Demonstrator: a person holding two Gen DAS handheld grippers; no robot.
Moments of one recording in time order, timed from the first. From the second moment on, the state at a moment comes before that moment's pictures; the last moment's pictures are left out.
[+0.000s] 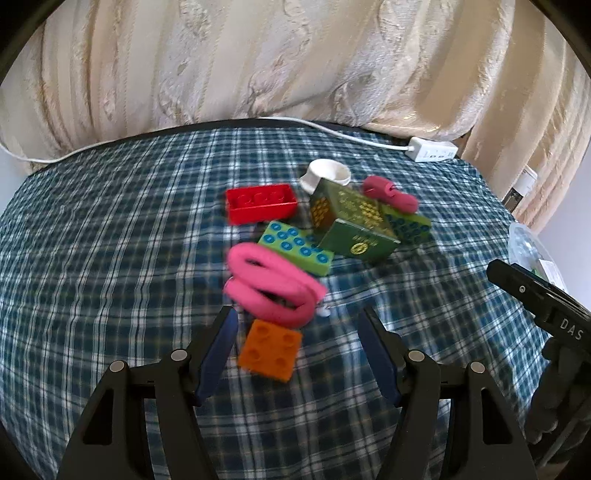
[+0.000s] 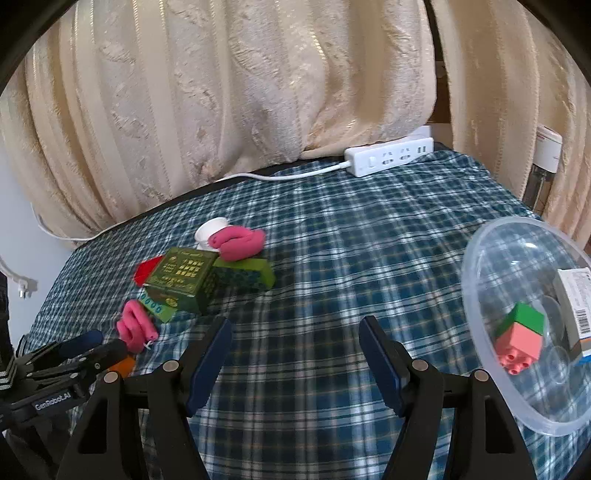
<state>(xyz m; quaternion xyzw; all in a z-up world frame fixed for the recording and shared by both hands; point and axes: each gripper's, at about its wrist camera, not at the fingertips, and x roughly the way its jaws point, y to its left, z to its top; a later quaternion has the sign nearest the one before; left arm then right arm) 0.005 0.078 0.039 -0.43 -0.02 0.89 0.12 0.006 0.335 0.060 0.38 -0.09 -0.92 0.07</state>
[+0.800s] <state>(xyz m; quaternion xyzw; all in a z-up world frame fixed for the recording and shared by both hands) 0.003 0.064 0.014 -0.45 -0.01 0.89 0.12 -0.007 0.280 0.052 0.41 -0.06 -0.90 0.11</state>
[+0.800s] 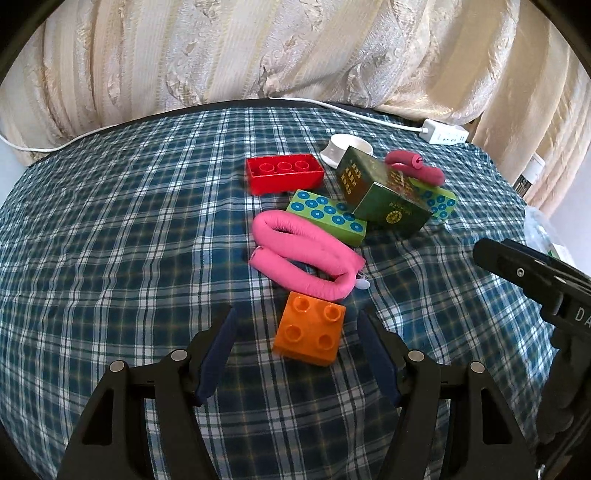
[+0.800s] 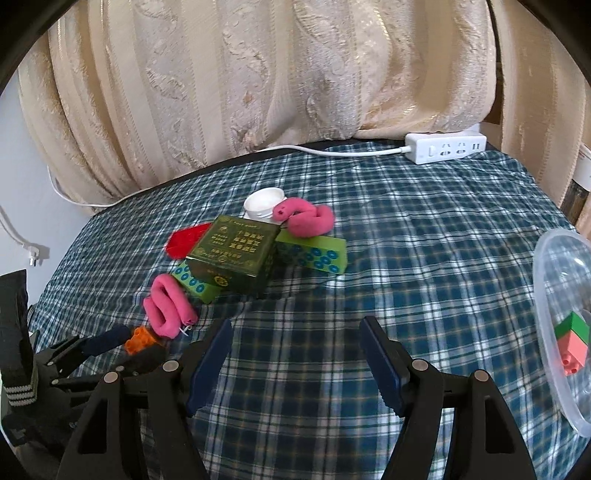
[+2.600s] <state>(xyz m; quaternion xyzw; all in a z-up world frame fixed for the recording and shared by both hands) 0.011 0.046 0.022 -0.43 -0.04 0.90 0.08 -0.103 0.211 0.031 0.46 -0.09 -0.87 0.16</state>
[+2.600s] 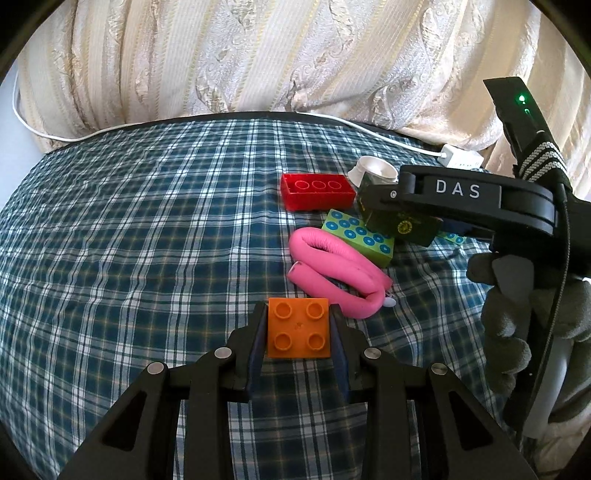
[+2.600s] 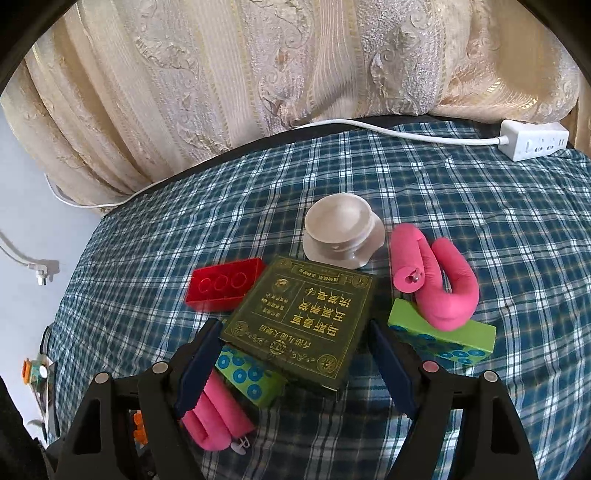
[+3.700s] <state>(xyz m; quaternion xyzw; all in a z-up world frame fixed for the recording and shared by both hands) 0.011 0.046 0.022 -0.43 -0.04 0.90 0.08 -0.091 0.219 0.030 0.47 -0.08 -0.87 0.15</state>
